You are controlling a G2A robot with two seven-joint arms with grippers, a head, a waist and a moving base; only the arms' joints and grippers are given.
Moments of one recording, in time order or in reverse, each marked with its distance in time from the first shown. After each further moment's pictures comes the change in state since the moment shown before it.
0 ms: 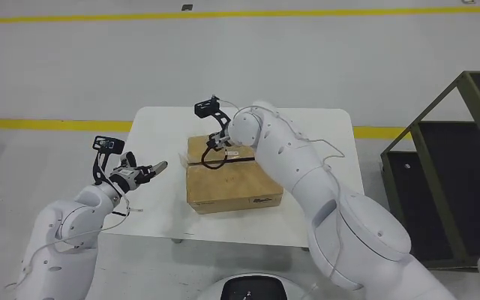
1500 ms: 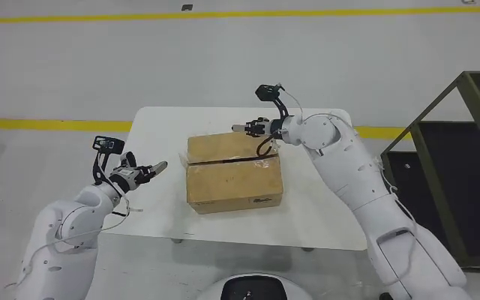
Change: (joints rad) left arm 0.000 0.000 0.000 0.000 0.000 0.000 0.000; right arm -0.352 0.448 0.413 -0.680 0.028 0.033 -0.024
